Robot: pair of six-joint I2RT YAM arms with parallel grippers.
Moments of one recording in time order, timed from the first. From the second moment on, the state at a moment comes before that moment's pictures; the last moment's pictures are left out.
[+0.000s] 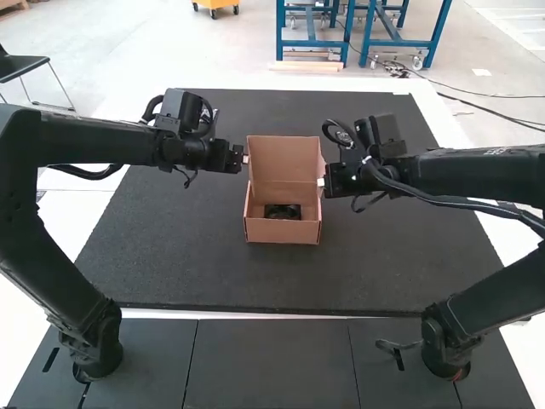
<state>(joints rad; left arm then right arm) -0.36 1.50 0.93 -0.07 0.10 -0.14 0.46 1.32 0.71 -0.08 -0.20 0.16</state>
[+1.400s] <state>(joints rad) -0.36 1.37 0.78 -0.09 0.09 -0.14 0.52 1.31 0.53 0.08 -0.28 0.24</state>
